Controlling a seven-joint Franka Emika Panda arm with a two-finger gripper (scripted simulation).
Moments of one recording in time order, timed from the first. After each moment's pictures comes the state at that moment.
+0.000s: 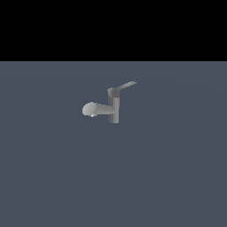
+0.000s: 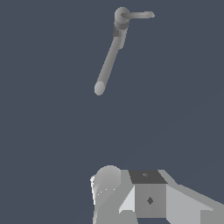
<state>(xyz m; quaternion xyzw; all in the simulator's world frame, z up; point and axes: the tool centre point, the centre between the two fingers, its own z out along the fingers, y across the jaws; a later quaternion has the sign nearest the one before) -0.257 0.002 0.479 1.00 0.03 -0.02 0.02</state>
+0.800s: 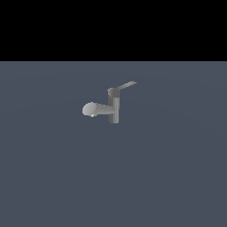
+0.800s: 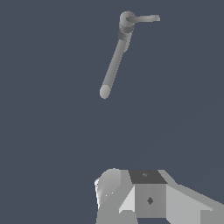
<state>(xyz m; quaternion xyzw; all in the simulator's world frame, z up) -0.251 0.012 0.477 1.00 0.03 -0.01 0.00</state>
